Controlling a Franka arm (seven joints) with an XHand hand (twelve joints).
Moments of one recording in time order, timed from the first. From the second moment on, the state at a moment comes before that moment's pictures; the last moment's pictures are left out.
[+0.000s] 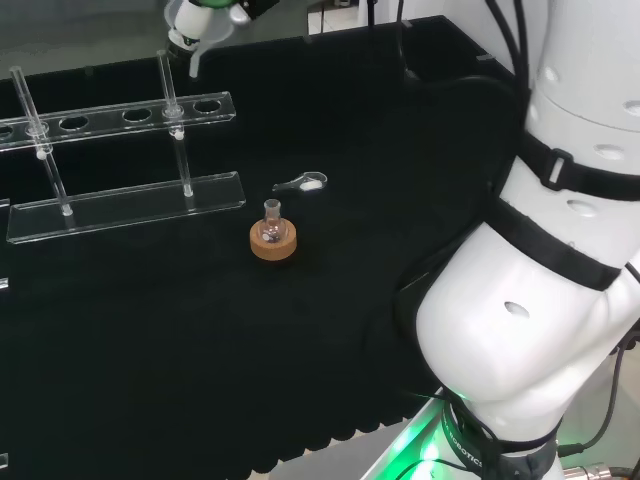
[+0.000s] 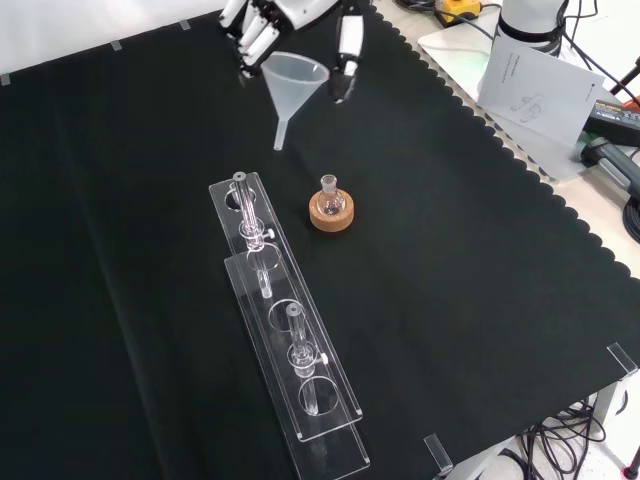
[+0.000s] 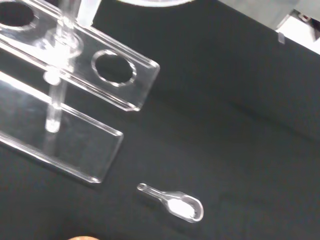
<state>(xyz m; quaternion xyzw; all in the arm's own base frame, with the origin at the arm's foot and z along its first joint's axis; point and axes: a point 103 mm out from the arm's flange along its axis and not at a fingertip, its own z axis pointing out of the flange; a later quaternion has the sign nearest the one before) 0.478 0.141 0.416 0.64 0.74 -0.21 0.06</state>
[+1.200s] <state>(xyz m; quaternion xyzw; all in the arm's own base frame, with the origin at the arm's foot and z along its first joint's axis) 0.423 0.125 0.368 0.67 0.69 -0.28 0.01</state>
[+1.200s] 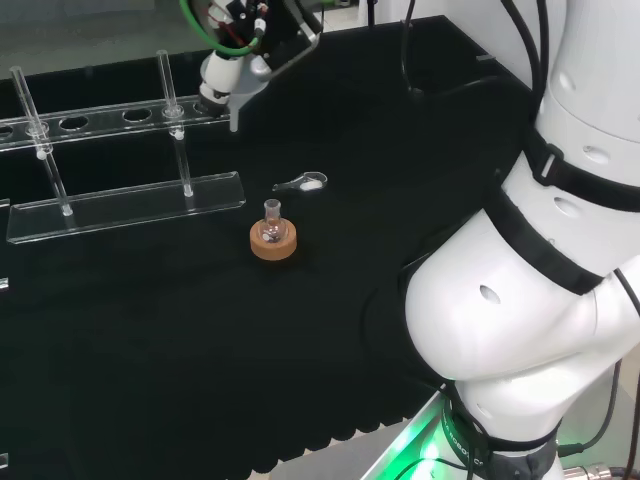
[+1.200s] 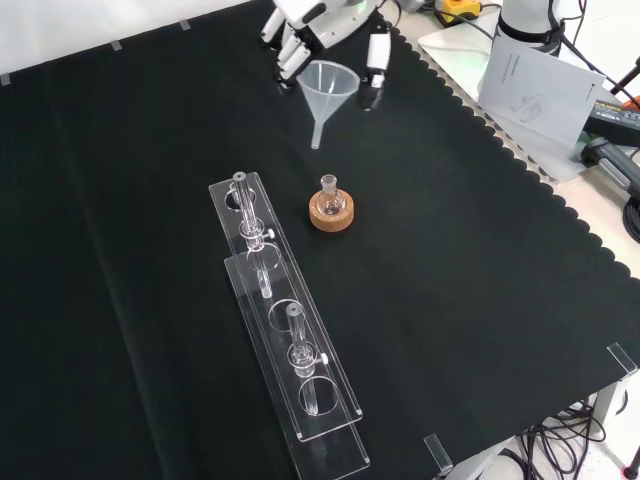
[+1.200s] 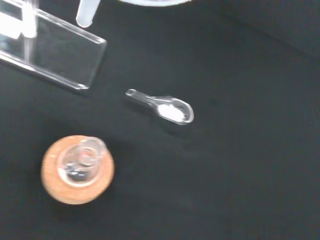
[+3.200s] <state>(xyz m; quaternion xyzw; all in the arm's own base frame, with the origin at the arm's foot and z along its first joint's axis) 0.407 0.101 0.293 0.67 0.65 -0.36 -0.03</state>
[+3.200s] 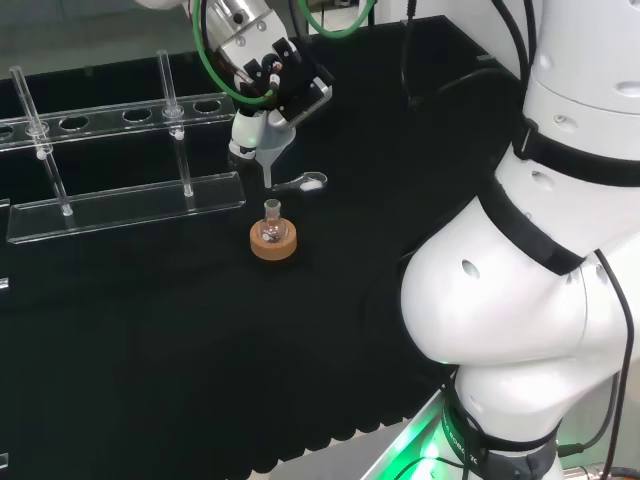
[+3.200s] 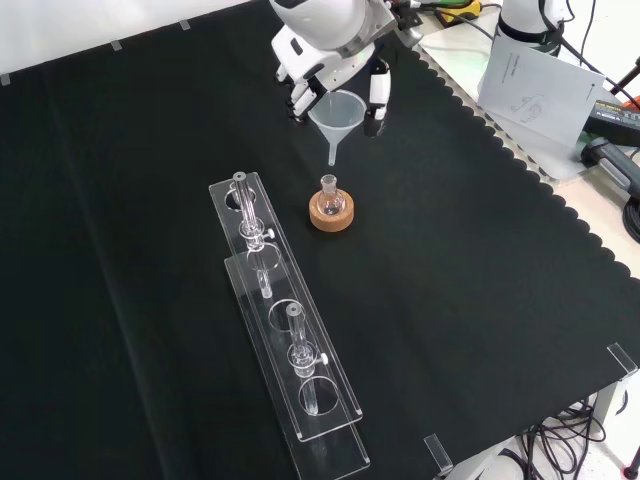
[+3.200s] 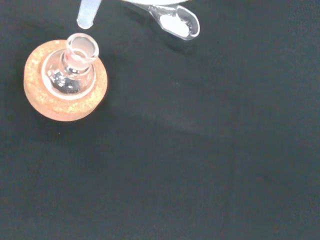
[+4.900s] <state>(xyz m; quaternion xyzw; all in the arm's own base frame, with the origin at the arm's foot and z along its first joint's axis) 0.413 0.092 0.266 0.65 0.67 -0.36 -0.04</state>
